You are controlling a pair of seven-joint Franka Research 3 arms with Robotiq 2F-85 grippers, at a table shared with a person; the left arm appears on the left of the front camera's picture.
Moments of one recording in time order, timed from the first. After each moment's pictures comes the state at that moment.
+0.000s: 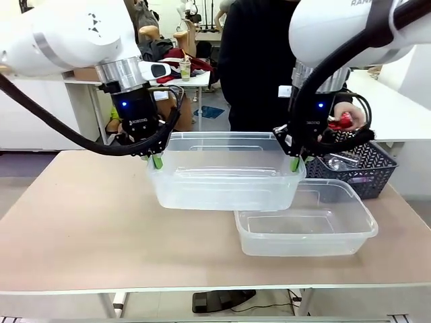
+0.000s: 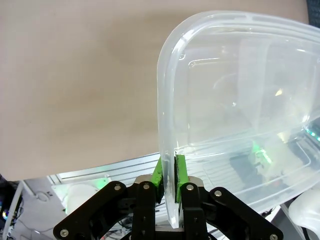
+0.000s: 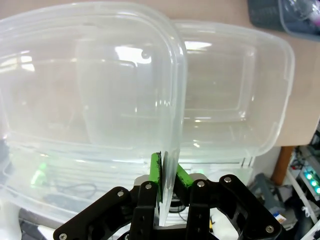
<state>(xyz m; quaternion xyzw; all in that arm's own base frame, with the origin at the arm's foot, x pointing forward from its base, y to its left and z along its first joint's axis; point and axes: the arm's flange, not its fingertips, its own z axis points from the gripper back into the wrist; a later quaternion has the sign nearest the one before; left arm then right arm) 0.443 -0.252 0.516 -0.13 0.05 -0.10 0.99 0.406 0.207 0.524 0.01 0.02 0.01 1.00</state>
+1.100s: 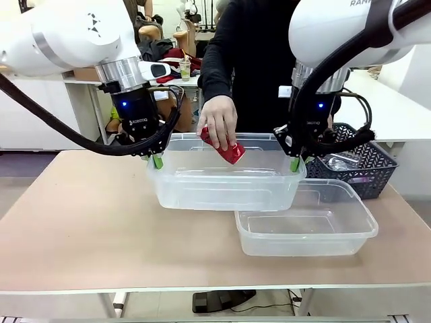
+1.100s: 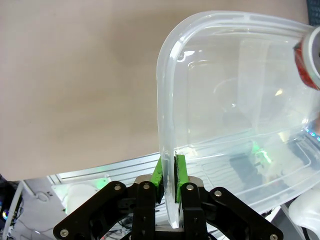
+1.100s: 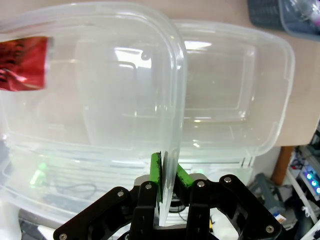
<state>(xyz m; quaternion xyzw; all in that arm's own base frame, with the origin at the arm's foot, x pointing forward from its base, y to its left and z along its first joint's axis) 0.442 -0.252 0.516 -0.13 0.05 -0.10 0.99 0.406 0.206 0.523 0.01 0.02 0.01 1.00</state>
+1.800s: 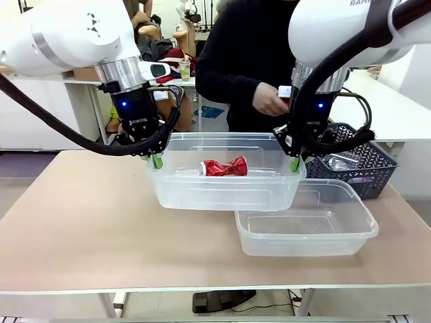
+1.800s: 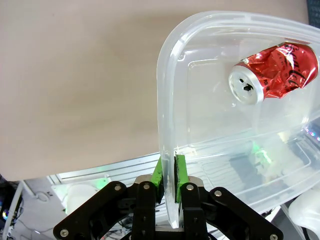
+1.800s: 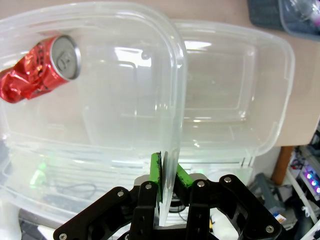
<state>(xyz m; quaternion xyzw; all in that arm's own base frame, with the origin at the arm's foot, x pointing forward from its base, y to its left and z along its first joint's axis) 0.442 -0.252 0.516 -0.13 0.05 -0.10 0.99 0.406 0.206 0.523 0.01 0.02 0.01 1.00</state>
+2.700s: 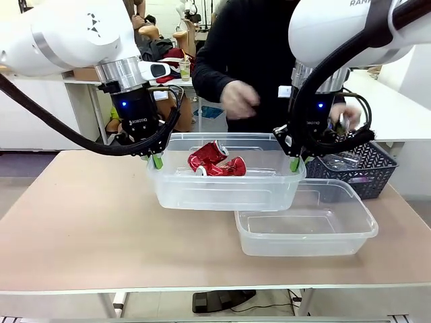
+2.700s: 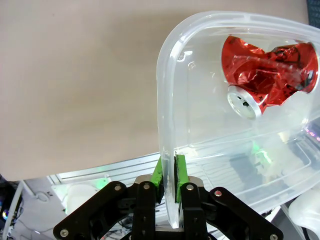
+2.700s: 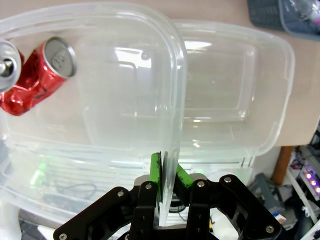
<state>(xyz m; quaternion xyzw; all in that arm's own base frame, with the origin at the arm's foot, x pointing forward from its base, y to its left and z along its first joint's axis) 0.443 -0.252 0.516 -0.13 0.05 -0.10 0.99 0.406 0.206 0.523 0.01 0.02 0.01 1.00</state>
